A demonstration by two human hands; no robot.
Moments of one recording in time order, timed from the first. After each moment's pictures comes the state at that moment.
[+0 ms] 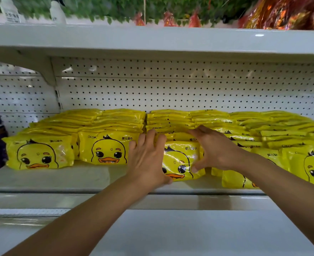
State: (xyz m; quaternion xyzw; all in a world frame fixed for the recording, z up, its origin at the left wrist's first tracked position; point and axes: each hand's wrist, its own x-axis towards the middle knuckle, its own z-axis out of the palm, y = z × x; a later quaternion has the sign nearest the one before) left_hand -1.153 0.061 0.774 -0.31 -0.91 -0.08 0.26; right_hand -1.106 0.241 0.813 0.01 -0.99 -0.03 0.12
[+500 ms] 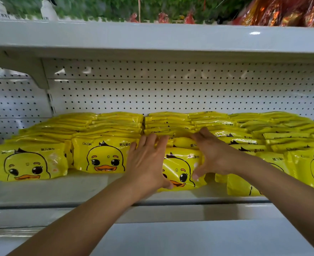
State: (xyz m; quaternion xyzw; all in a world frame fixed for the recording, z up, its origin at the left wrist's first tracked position) left_hand -1.172 0.063 0.781 -0.34 -0.91 -0.06 0.22; right_hand -1.119 0.242 0.810 -0.02 -1.00 0.04 0.06
